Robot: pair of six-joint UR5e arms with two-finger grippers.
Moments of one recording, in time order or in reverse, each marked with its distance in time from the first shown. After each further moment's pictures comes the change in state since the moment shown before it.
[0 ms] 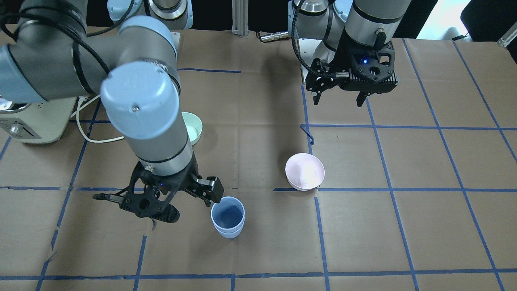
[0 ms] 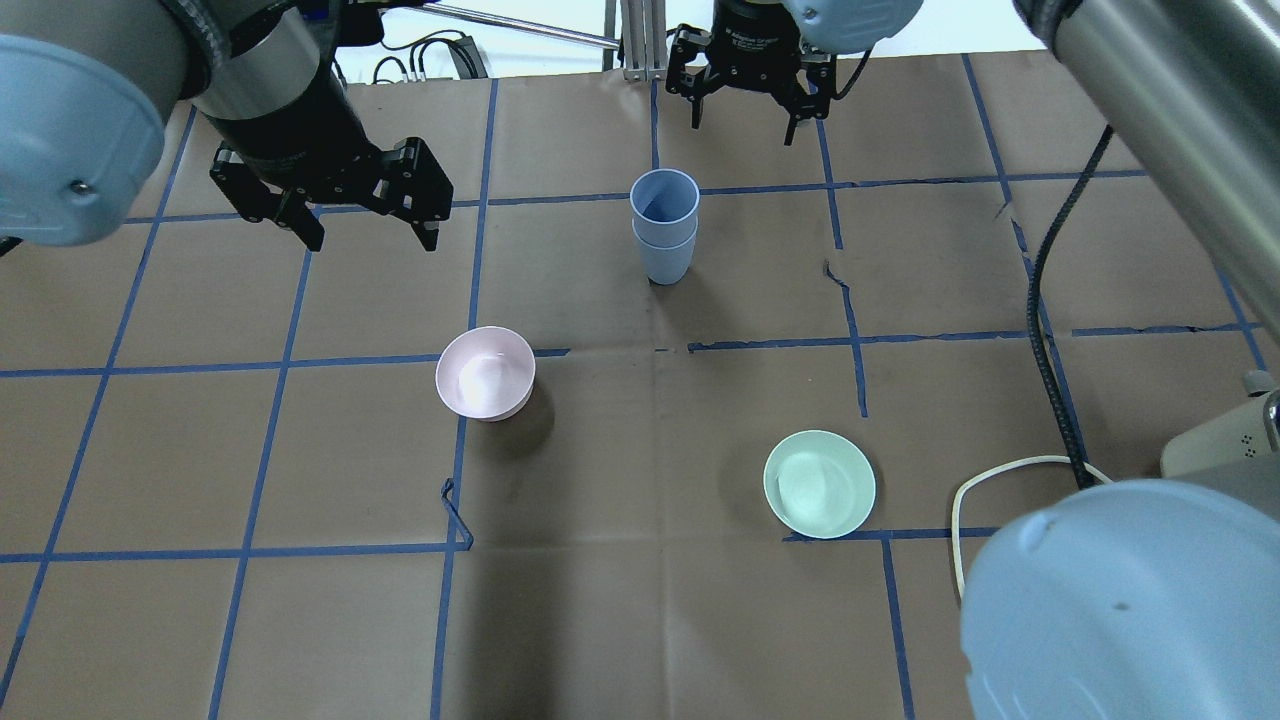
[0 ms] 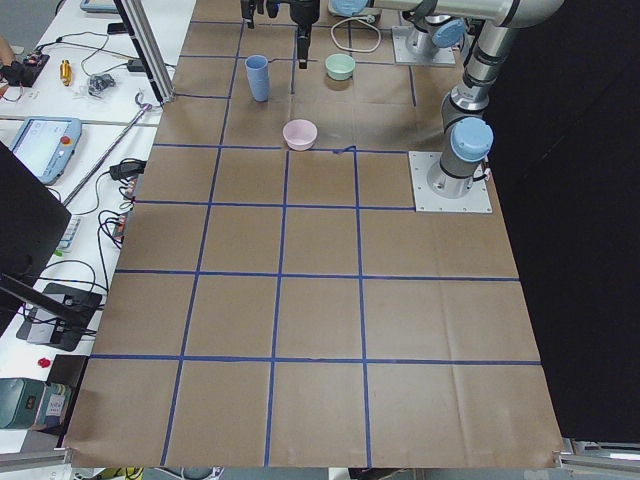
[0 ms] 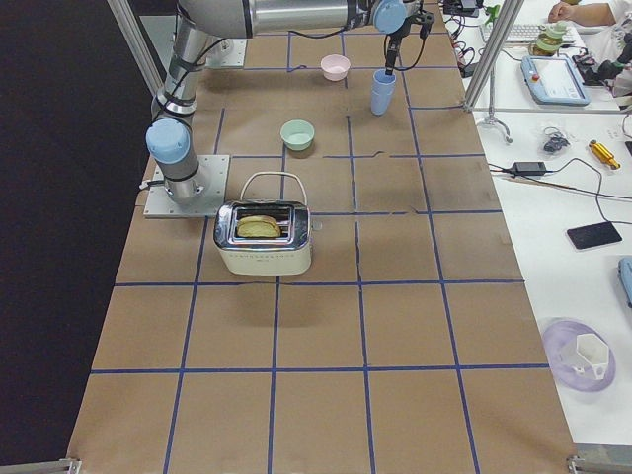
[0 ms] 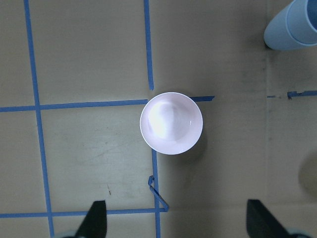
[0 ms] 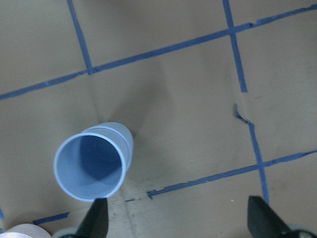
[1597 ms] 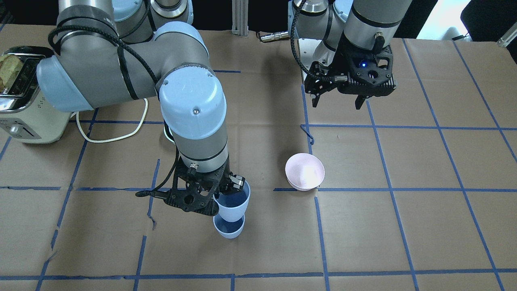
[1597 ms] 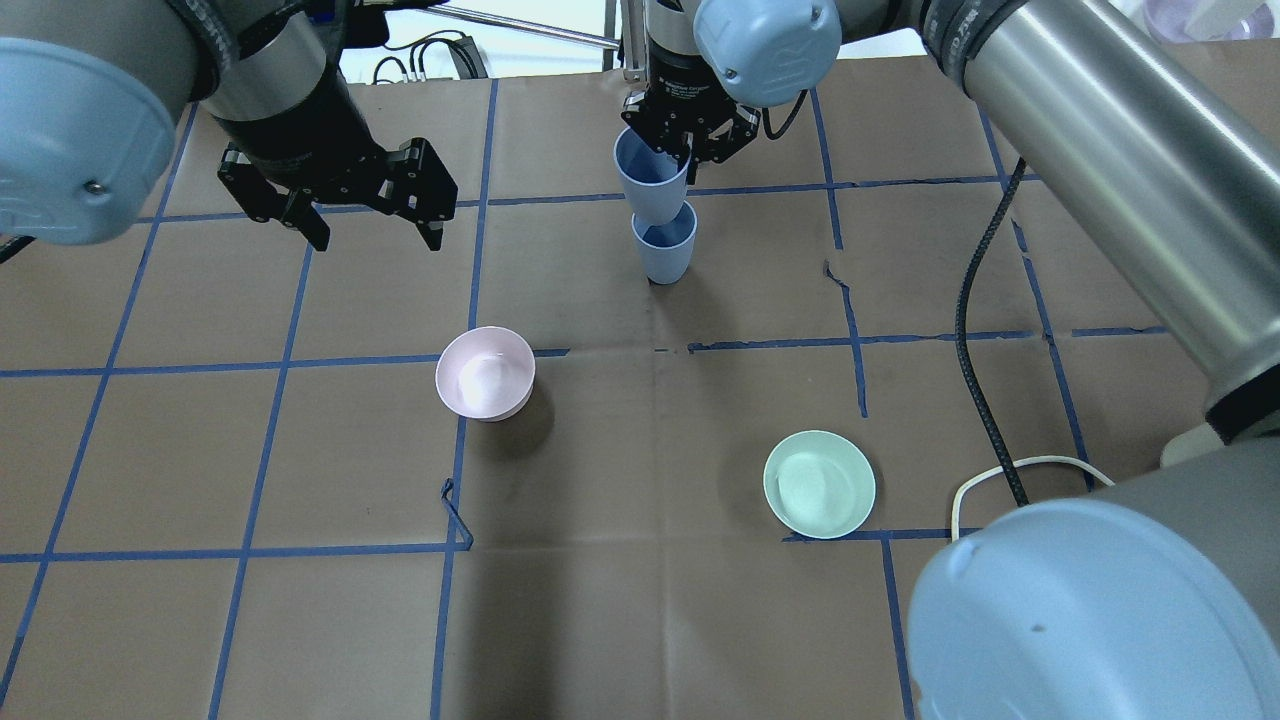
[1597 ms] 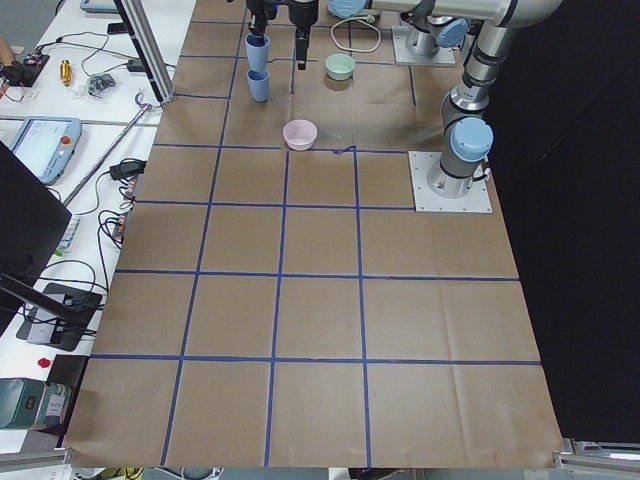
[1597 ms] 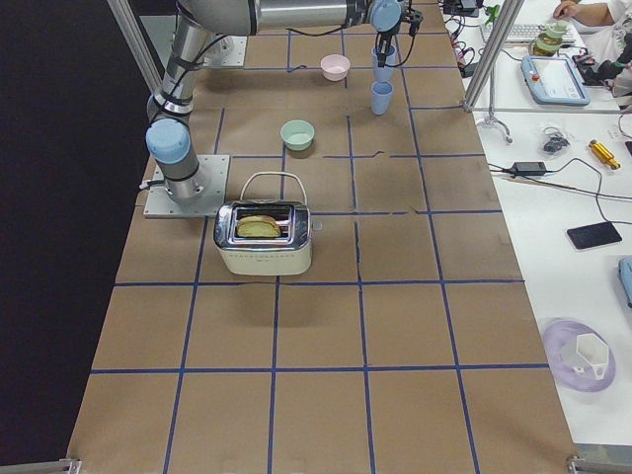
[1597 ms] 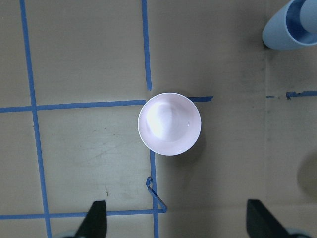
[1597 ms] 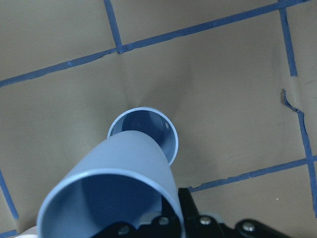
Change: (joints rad) left arm 0.000 -0.008 -0.002 0.004 -0.006 -0.001; right arm 0.111 0.085 0.014 -0.115 -0.004 0.122
